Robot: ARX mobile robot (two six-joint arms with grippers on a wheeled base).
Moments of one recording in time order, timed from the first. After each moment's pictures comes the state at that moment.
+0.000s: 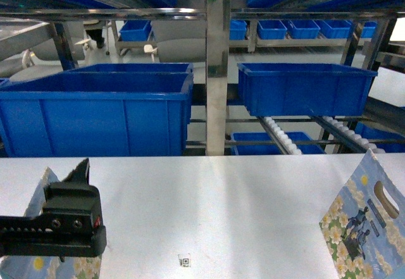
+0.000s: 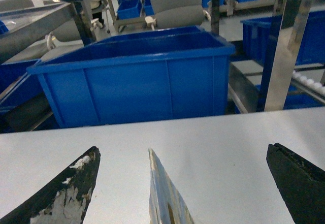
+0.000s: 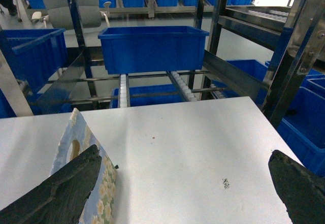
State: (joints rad) left arm -0.55 1.60 0.15 1.29 -0.65 0.01; right arm -0.16 0.46 0.07 0.23 -0.02 0.00
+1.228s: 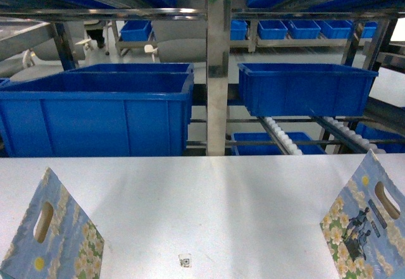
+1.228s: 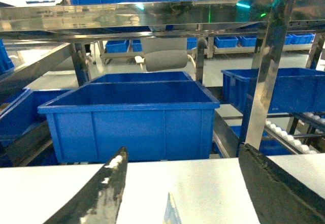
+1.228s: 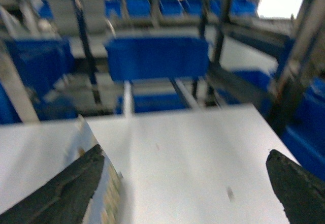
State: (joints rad) left arm -0.48 0.79 0.10 0.70 -0.50 0.02; right arm -0.18 0.48 0.04 0.32 -0.06 0.00
